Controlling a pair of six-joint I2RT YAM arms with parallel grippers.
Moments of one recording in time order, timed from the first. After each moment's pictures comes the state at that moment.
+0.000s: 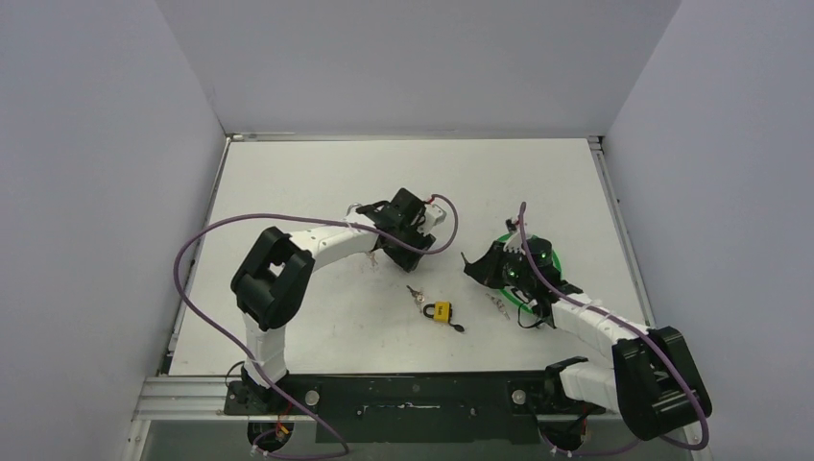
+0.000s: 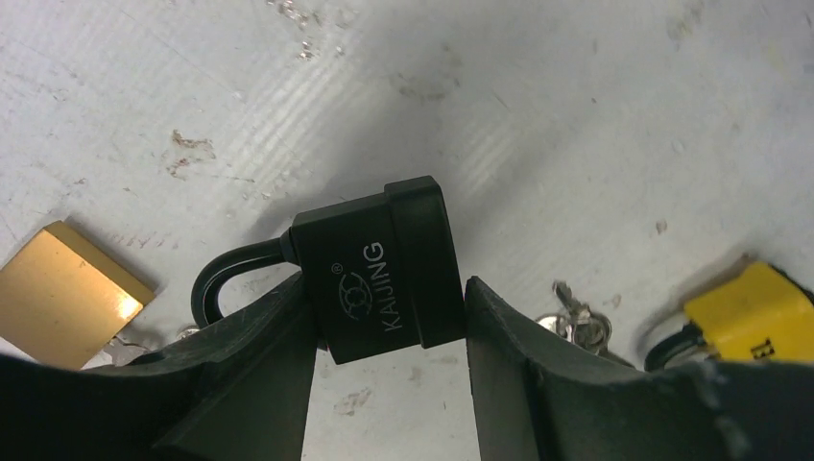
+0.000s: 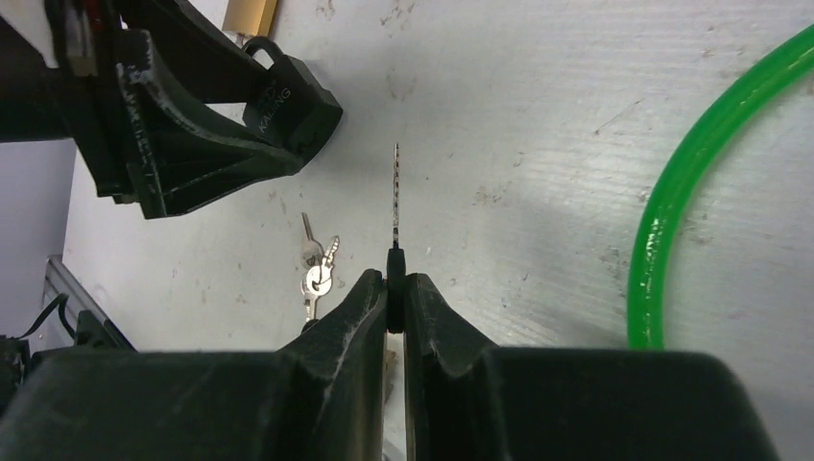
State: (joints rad) left arm -0.73 1.95 1.39 -0.50 0.03 0.00; right arm 0.30 1.16 0.38 0.24 -0.38 0.54
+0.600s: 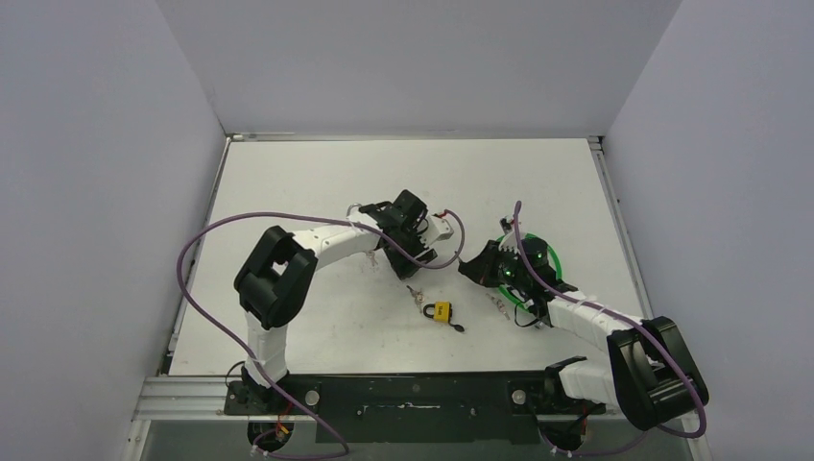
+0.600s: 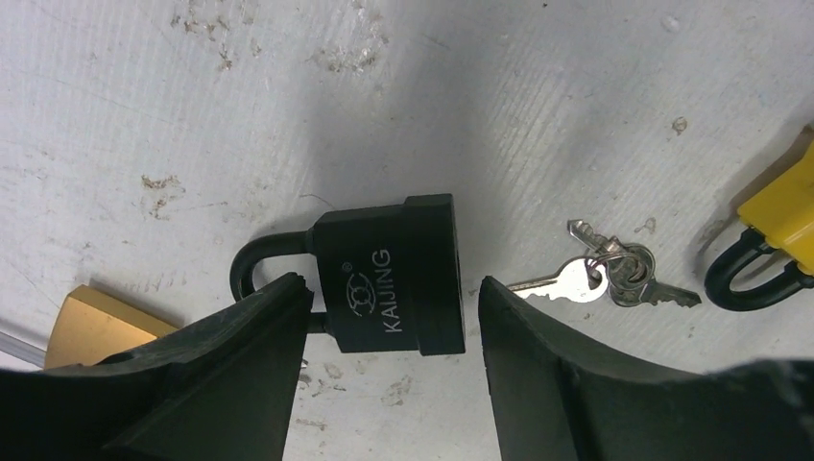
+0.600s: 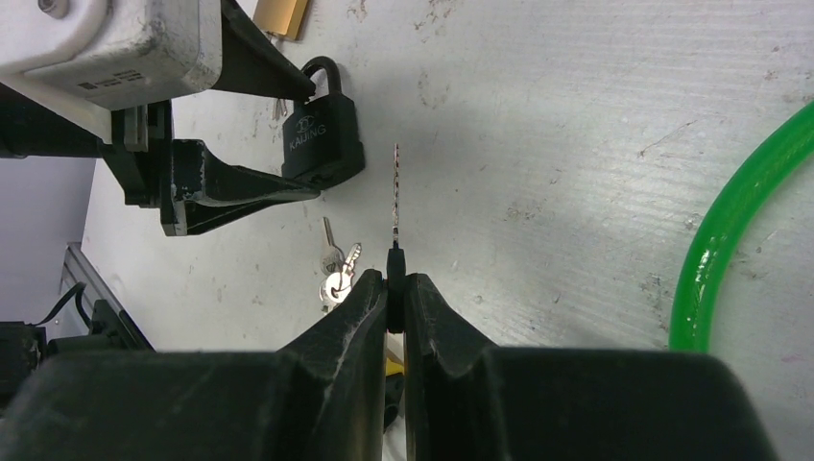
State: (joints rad) left arm -0.74 1.94 1.37 -0.57 0.11 0.33; right arm 0.33 1.23 0.37 0.35 -0.42 0.56
